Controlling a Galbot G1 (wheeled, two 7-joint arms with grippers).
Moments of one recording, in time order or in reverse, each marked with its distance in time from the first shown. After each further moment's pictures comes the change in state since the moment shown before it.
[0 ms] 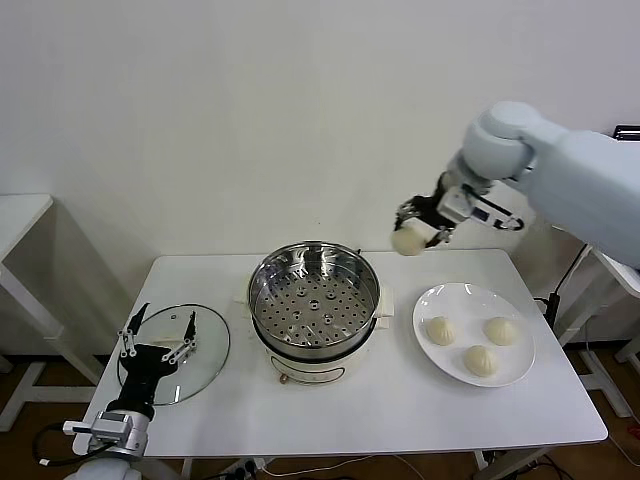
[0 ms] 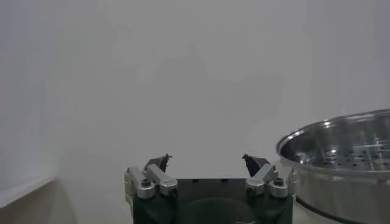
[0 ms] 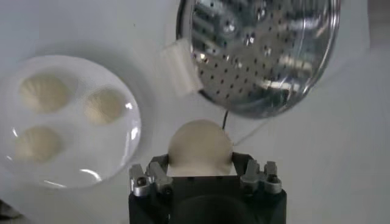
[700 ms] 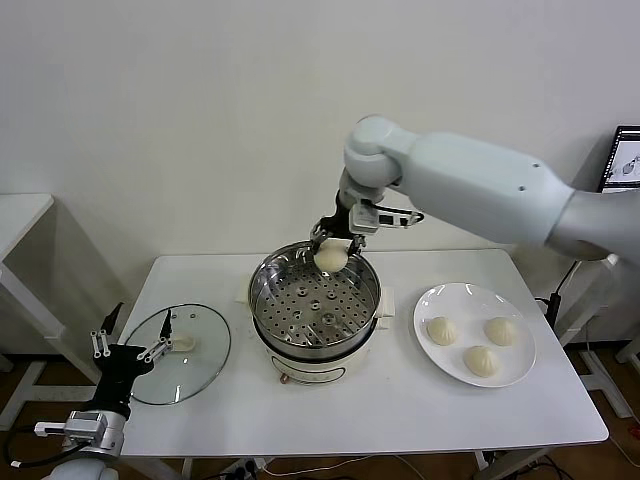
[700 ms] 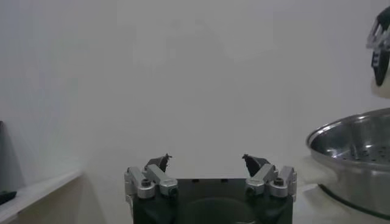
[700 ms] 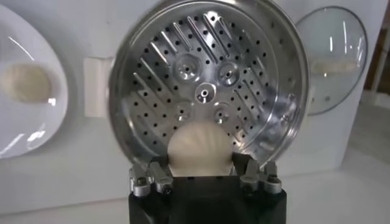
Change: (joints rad) left arm -0.005 0.011 -0.088 0.011 -0.034 0.005 0.023; right arm -0.141 0.328 0.016 -0.284 -0.153 0.249 0.099
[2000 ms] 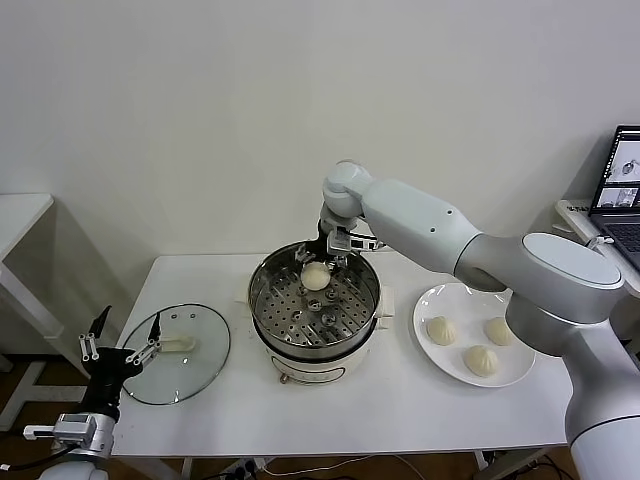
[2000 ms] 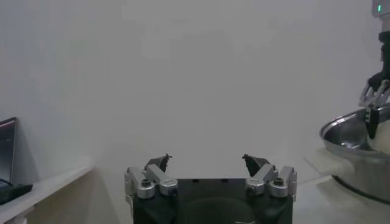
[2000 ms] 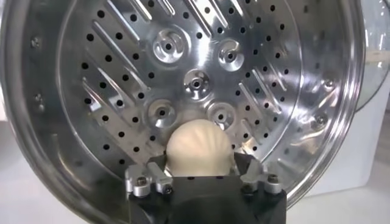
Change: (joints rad) left arm -0.002 -0.003 -0.038 0.022 -0.008 -0.011 0.012; right arm -0.159 0.143 0.098 -0.281 -0.144 0.081 0.071
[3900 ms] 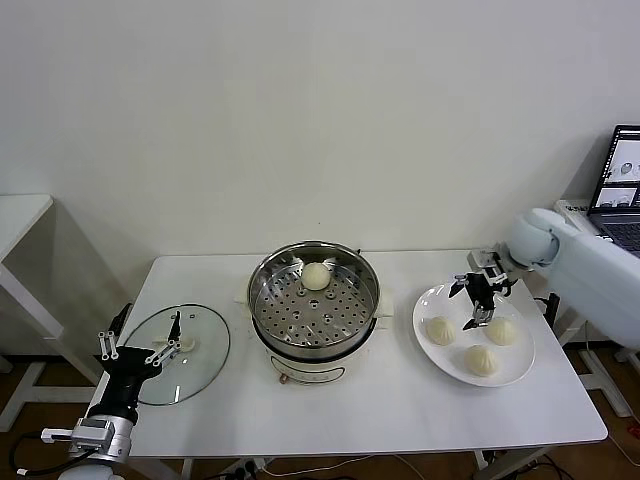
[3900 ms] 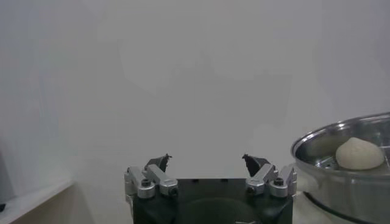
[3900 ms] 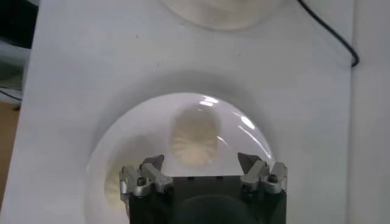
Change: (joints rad) left arm 0.029 -0.009 0.078 -0.054 0.035 -0.006 -0.021; right arm -0.296 -0.645 0.221 0.242 0.413 -0.904 -0.183
